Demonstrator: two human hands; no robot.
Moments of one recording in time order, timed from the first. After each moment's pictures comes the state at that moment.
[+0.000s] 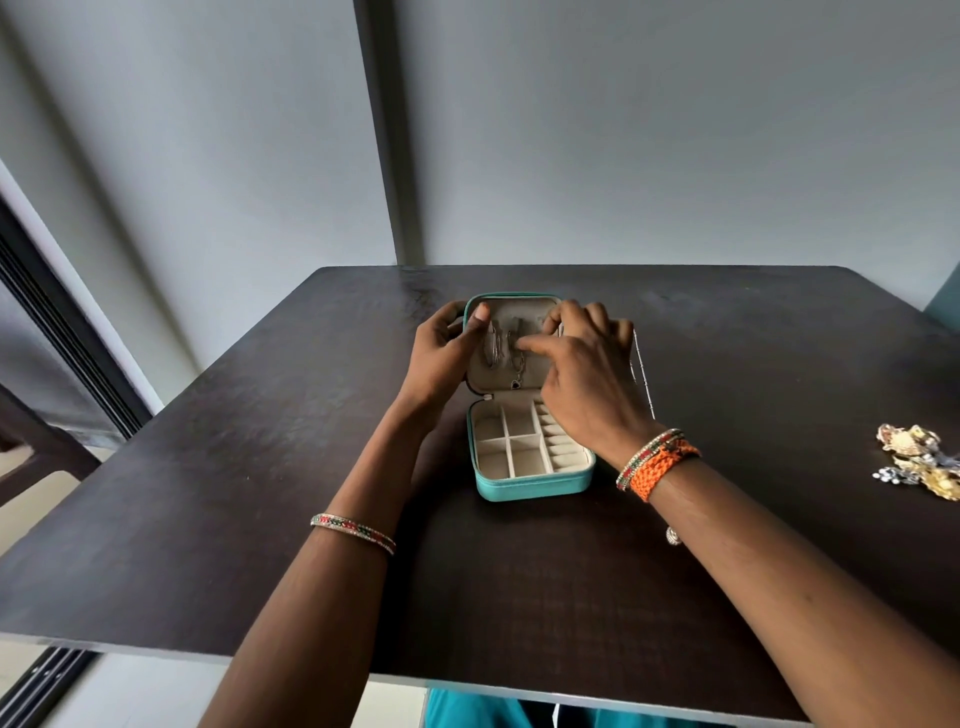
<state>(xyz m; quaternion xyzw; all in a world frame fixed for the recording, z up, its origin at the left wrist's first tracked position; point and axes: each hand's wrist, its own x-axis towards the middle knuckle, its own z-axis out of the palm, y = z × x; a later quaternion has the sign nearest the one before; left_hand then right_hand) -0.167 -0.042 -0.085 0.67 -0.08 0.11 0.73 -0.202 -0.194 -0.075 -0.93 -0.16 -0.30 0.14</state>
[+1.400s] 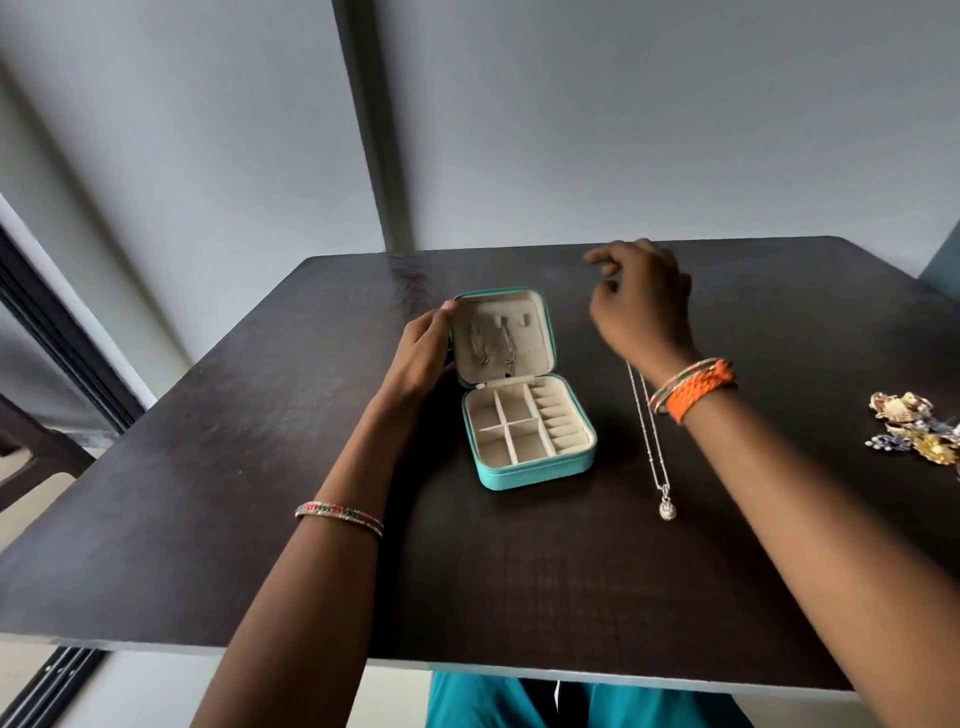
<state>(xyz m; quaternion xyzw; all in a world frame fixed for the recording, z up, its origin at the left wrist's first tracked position) -0.167 -0.033 -0.091 0.71 -0.04 0.04 0.70 -0.163 -0.239 -0.059 -0.89 -0.03 -0.33 0.31</state>
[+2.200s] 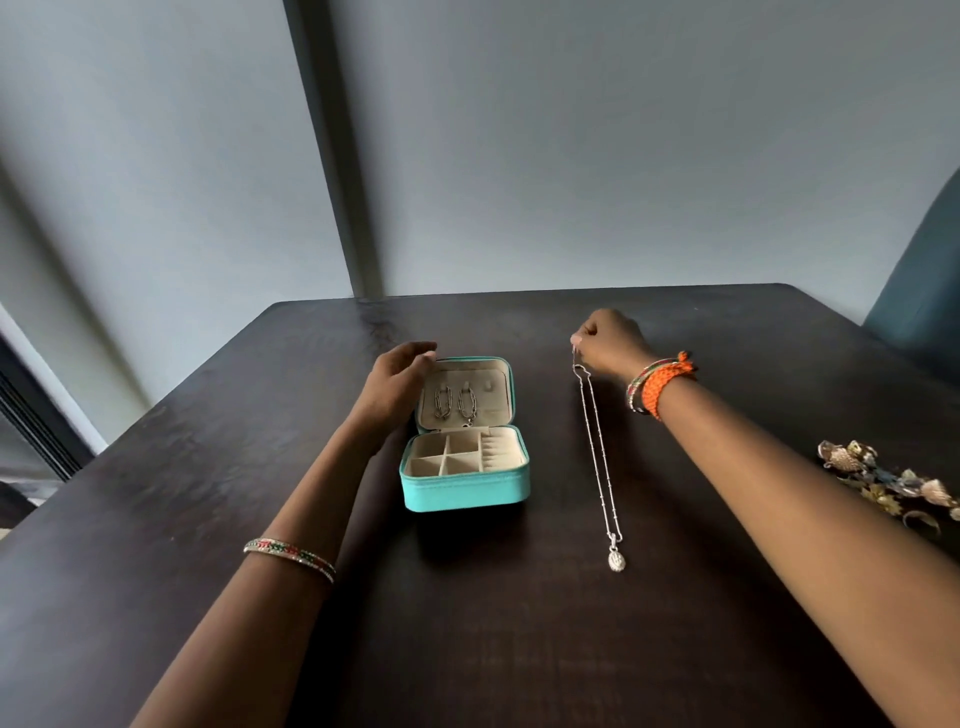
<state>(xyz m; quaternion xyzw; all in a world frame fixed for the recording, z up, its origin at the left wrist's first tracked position) -0.143 -0.045 -0.084 0.81 -0.03 0.08 0.59 -0.085 -0.293 -0.074 -0.93 0.02 -0.11 0.34</state>
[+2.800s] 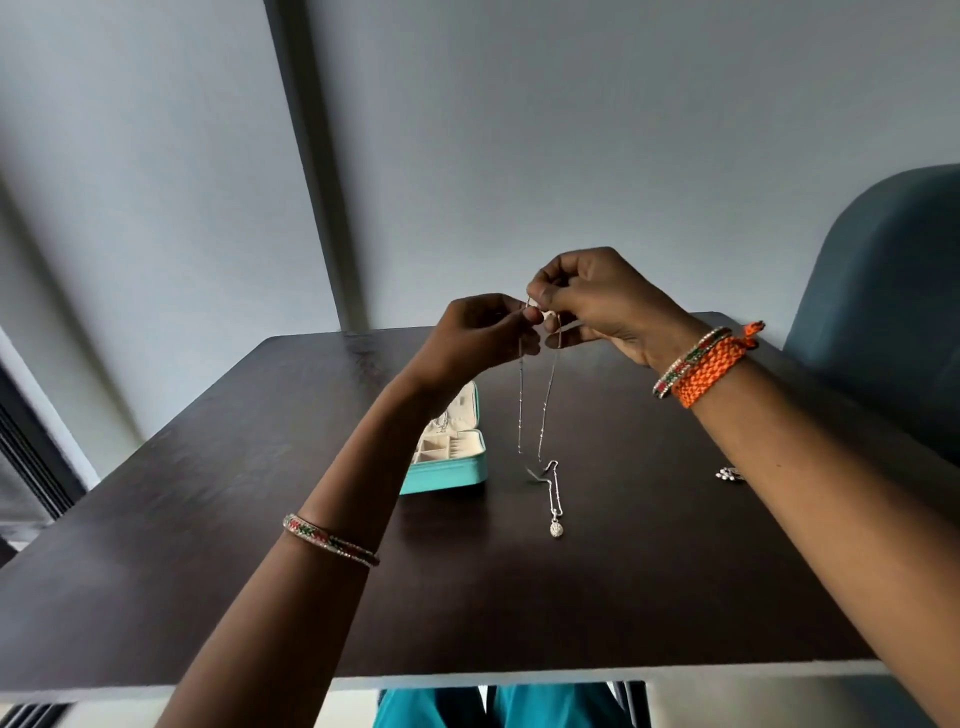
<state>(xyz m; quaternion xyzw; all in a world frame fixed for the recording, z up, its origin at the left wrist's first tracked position) -0.231 -0.138 0.018 0.72 -0.25 0.00 0.65 -0.245 -0.289 0.054 -0.80 -0.12 -0.08 0.58</state>
